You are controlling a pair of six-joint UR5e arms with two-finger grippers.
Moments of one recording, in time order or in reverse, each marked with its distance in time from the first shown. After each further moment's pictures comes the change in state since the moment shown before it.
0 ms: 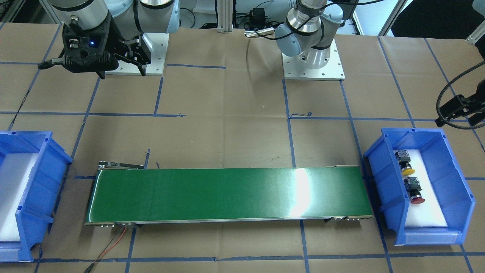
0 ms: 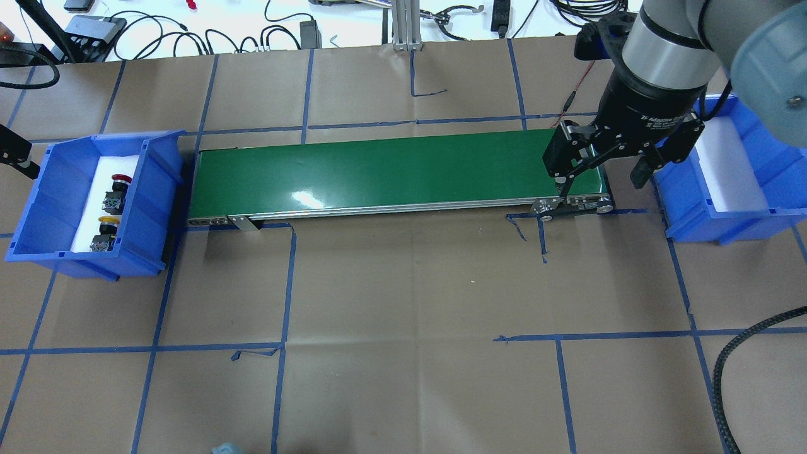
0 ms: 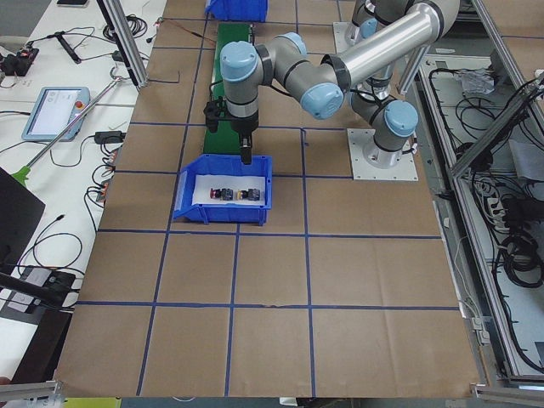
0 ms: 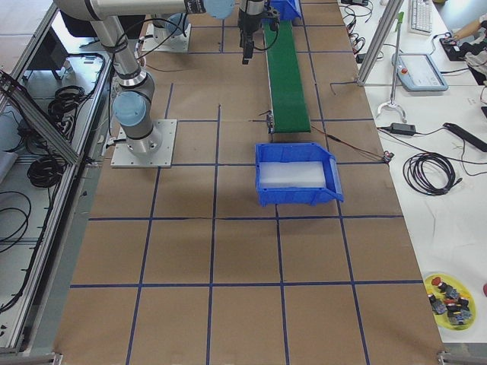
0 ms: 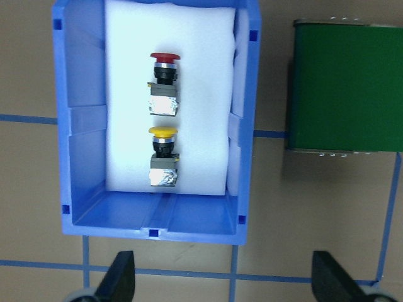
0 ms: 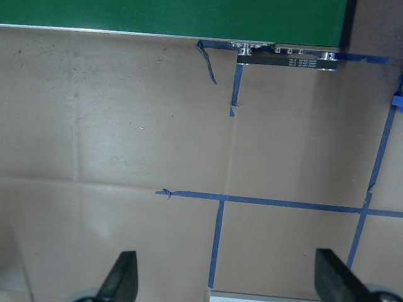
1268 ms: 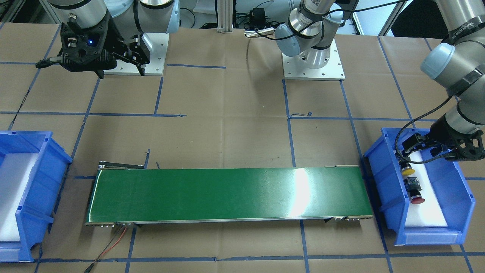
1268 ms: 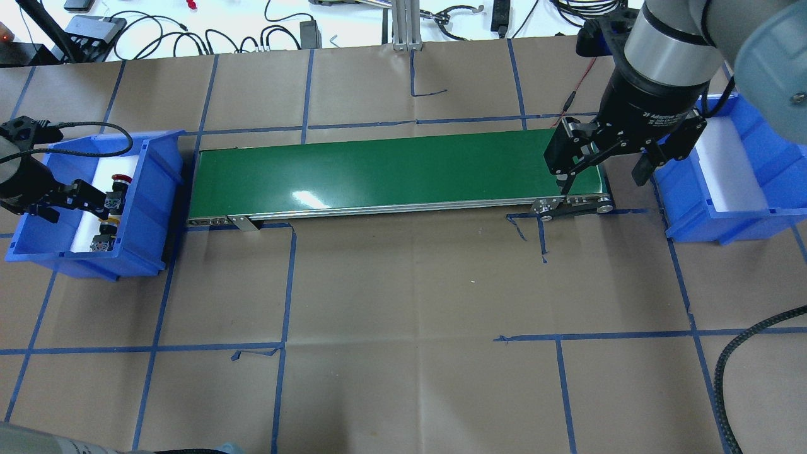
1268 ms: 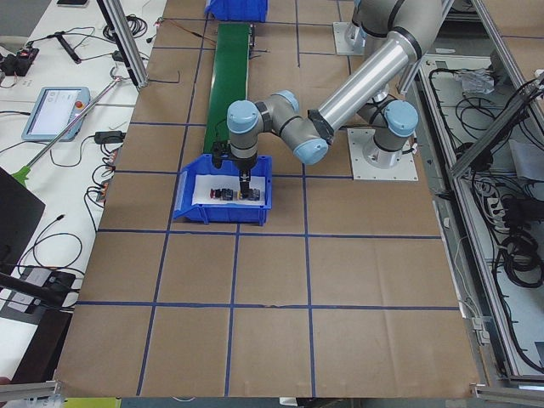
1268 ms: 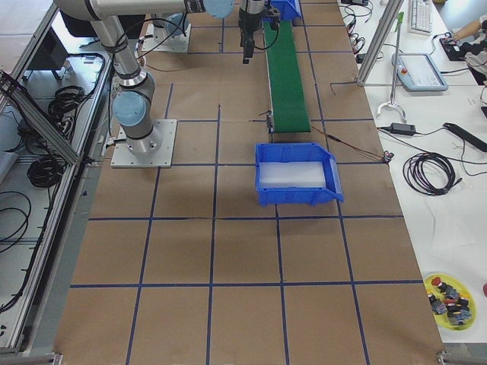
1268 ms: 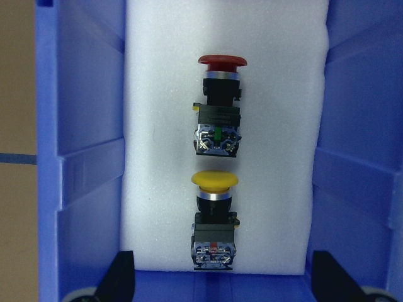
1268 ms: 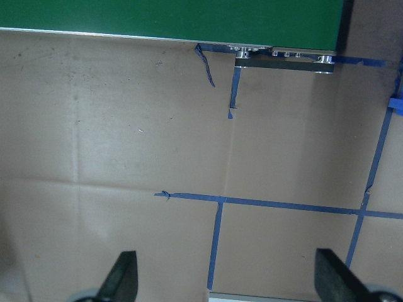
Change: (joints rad) left arm -0.002 -0.119 -0.272 0.414 -0.011 0.033; right arm -0.002 0.000 -0.005 -0.001 -0.002 0.000
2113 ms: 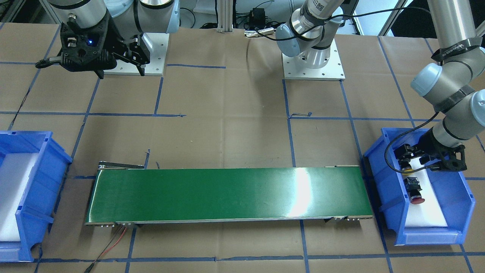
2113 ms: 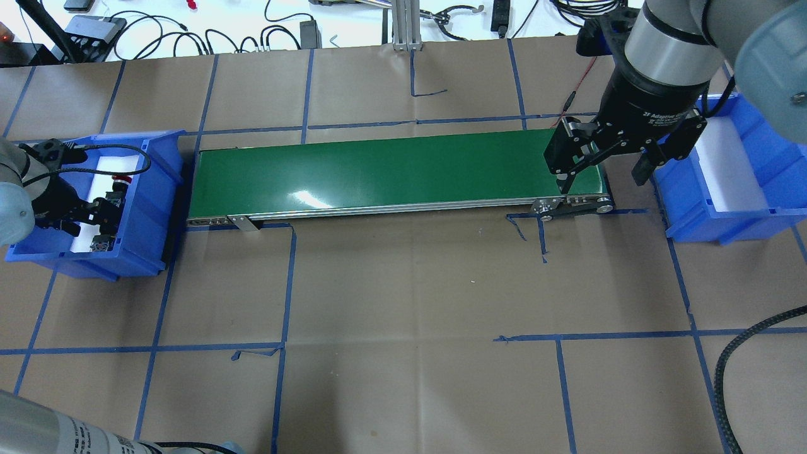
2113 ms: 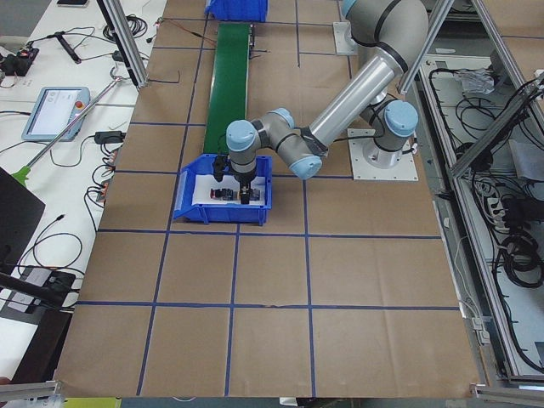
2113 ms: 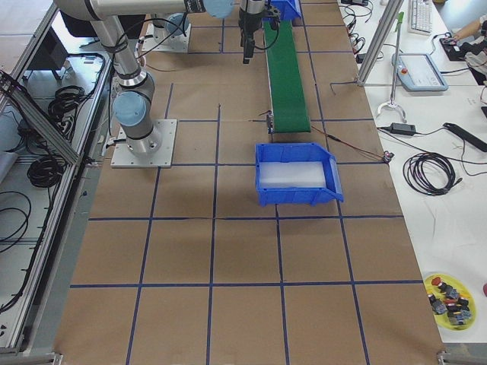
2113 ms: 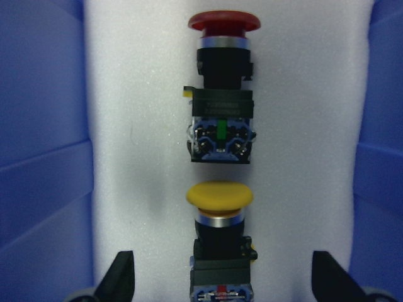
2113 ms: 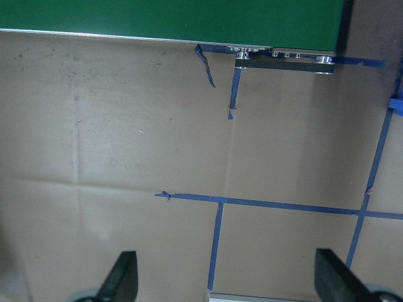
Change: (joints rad) left arm 0.003 -0.091 -0.043 0.101 0.008 0.019; right arm -0.001 0.000 0.000 -0.001 0.001 0.000
